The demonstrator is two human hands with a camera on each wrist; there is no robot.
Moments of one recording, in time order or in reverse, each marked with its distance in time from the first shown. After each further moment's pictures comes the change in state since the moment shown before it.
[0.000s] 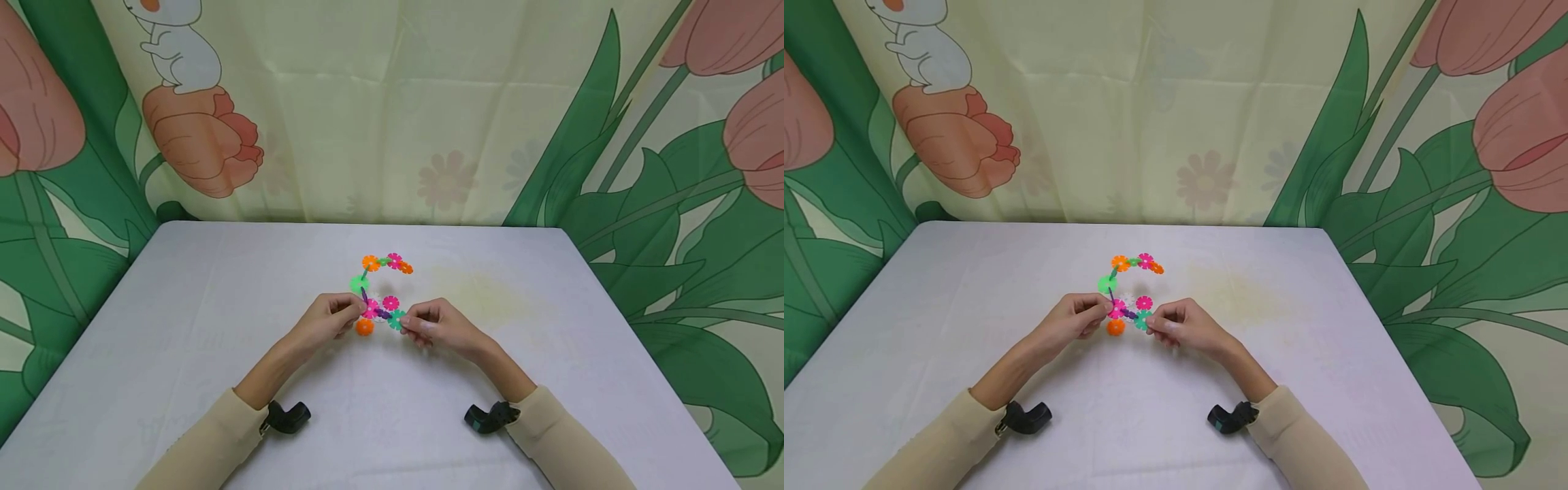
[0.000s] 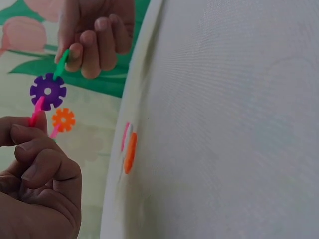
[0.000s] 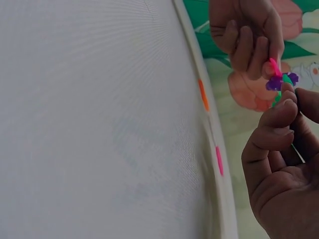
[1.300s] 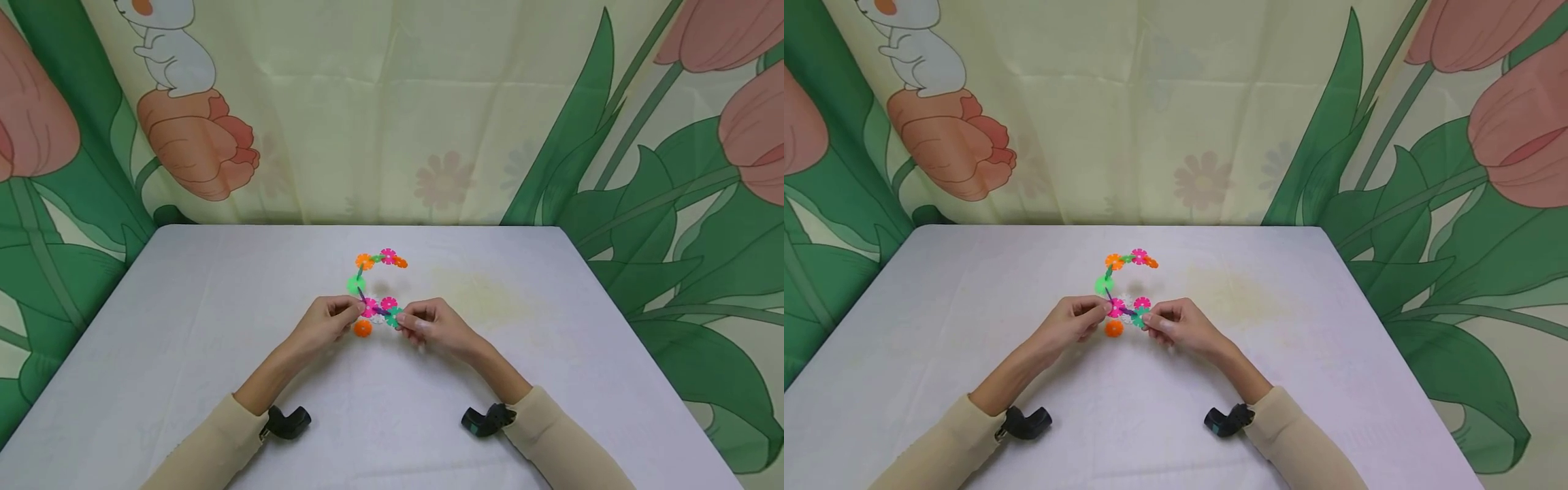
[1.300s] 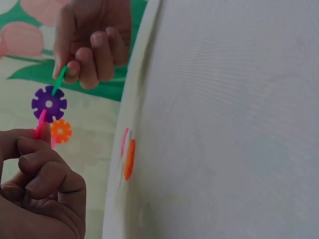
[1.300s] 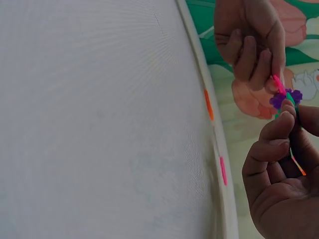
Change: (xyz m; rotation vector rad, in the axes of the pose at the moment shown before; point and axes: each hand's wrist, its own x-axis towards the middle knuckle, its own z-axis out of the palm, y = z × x) left_hand -0.001 -0.001 0.008 0.059 0.091 -0.043; right_hand 0.003 0.004 0.006 -0.010 0.090 0.007
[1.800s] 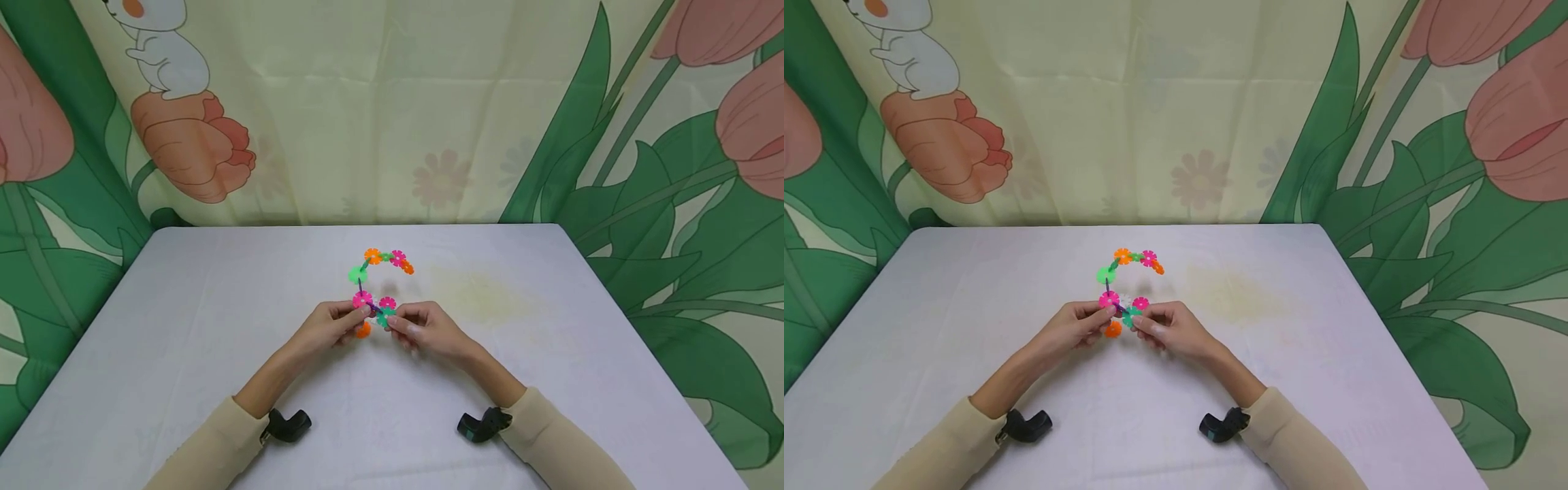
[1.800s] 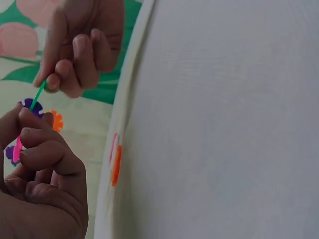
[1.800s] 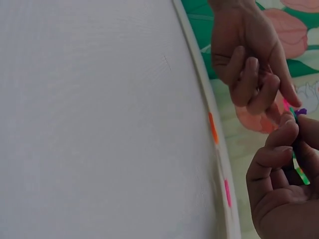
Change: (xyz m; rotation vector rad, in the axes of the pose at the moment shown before) left_hand 0.003 -0.005 0.001 -0.016 -0.089 -0.064; right_hand 0.001 0.000 0.014 0.012 0.009 -0.087
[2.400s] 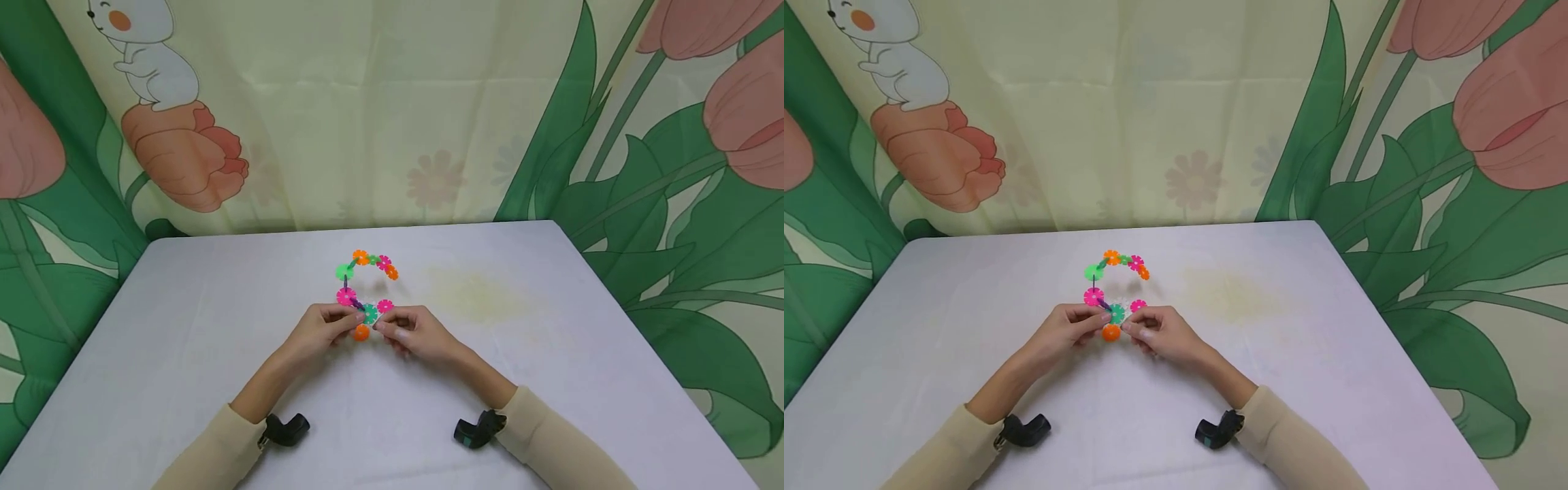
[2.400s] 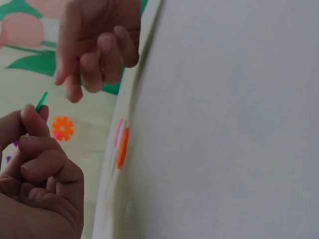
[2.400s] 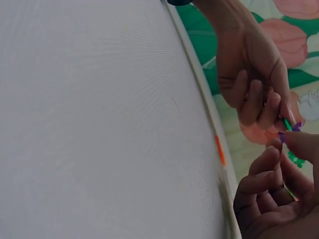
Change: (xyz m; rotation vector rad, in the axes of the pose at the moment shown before) left_hand 0.000 -0.004 -0.008 0.013 0.004 0.087; right_hand 0.006 0.002 0.016 -0.039 0.060 0.070
